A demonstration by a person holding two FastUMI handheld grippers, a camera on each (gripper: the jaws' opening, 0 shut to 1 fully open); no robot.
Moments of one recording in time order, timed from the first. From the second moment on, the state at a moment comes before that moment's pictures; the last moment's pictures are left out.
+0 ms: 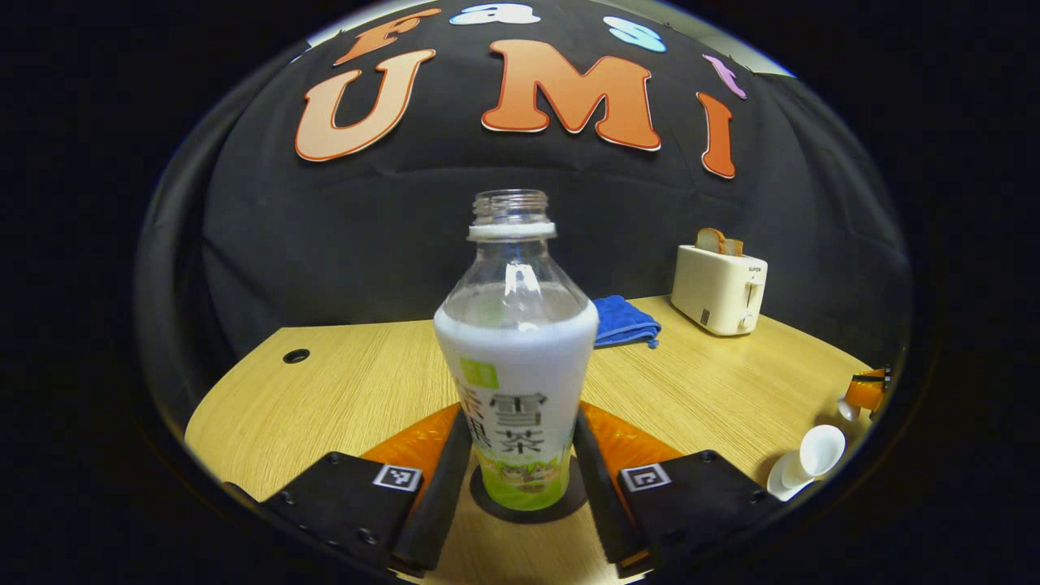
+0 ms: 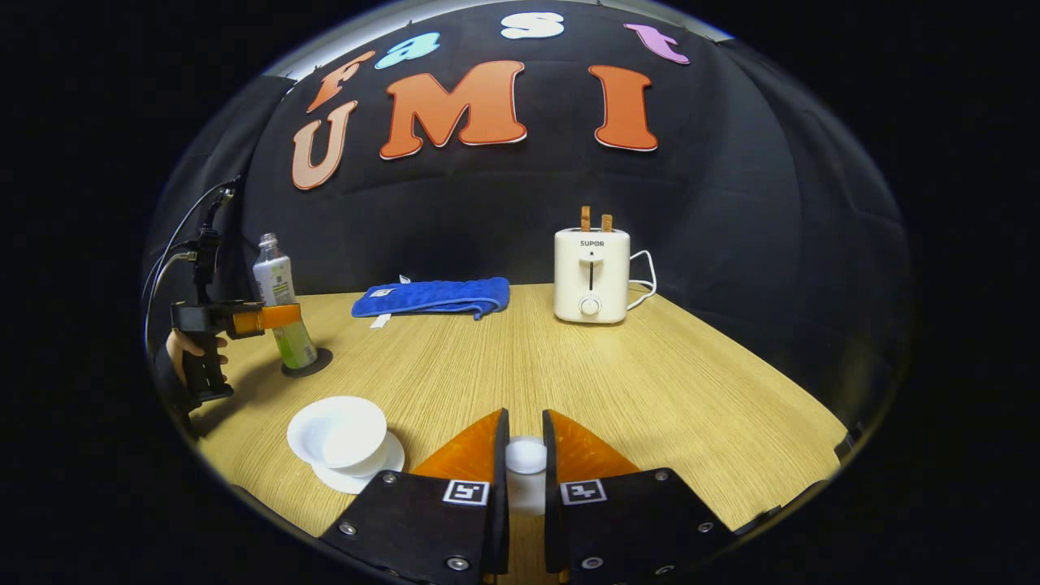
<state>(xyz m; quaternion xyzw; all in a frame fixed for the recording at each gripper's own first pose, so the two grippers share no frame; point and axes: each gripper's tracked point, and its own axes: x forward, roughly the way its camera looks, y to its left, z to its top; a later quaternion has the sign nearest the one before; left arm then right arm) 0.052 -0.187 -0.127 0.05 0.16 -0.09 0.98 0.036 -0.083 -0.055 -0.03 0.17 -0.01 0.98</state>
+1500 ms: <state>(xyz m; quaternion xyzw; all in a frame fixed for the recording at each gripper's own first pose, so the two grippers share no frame) -0.072 -0.125 -0.113 0.00 0.04 0.05 1.00 0.047 0.048 -0.039 -0.05 0.14 0.09 0.98</state>
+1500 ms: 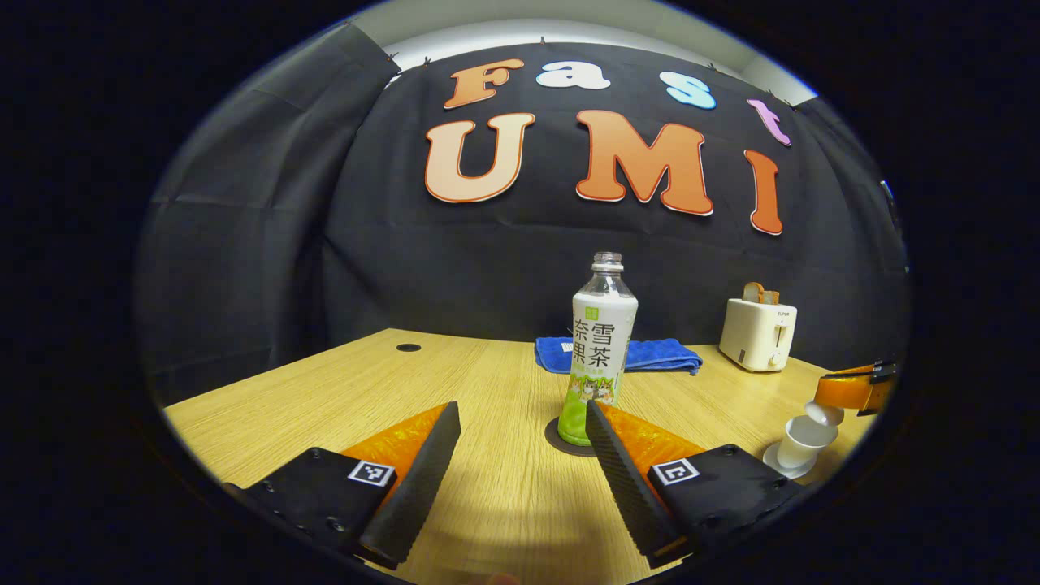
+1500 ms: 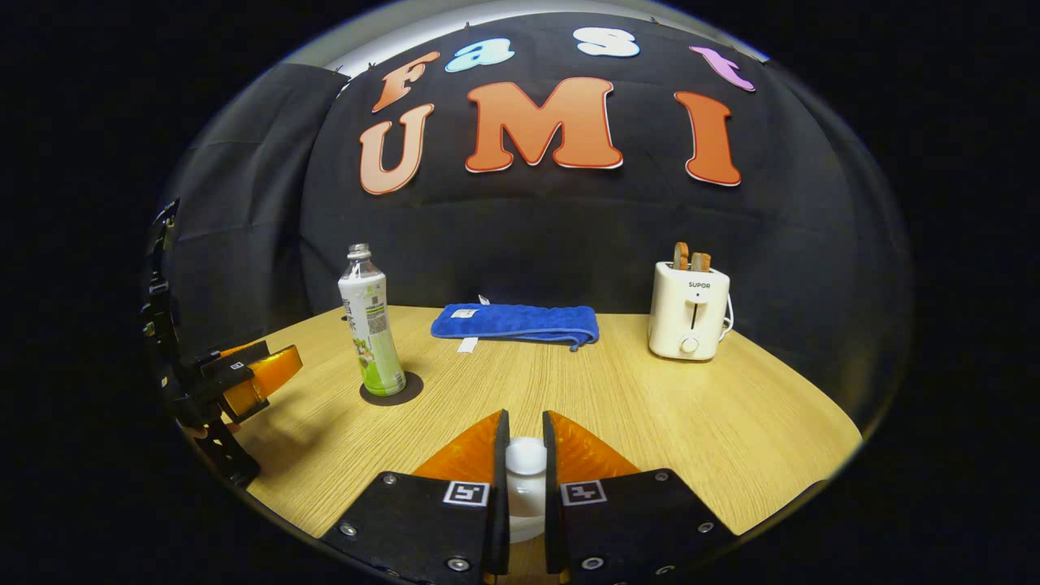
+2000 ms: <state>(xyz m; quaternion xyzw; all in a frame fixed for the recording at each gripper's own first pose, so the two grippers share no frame) -0.074 -0.133 -0.109 0.04 0.02 0.05 1.00 0.044 0.058 -0.056 -0.03 0.16 0.11 0.98</state>
